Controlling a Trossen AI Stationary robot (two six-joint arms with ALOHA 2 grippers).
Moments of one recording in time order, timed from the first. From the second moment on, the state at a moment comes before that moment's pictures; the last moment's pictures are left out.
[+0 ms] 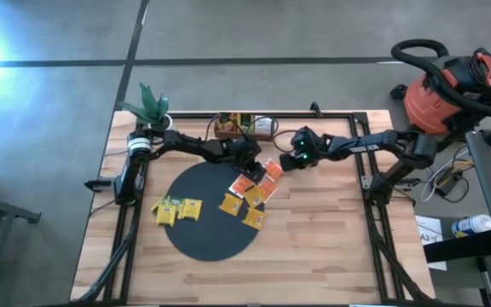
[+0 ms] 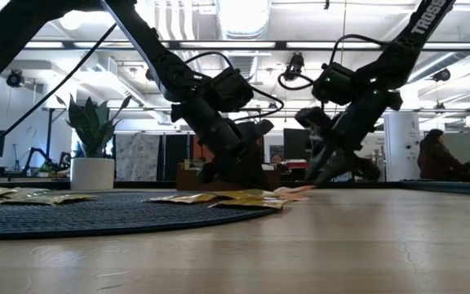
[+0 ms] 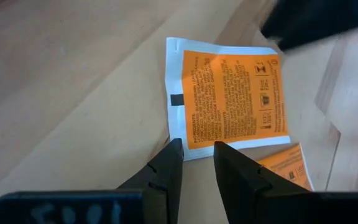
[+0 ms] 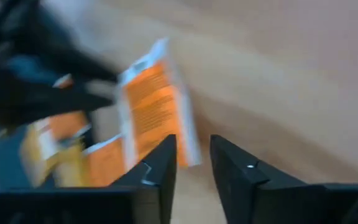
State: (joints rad) left arm 0.29 2.04 1.21 0.00 0.17 -0.52; right arm -0.49 1.58 0.64 0.01 -0.31 0.87
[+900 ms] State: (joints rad) left arm 0.29 2.04 1.19 0.02 0.16 -0.50; right arm -0.50 1.64 0.69 -0.01 -0.33 0.81
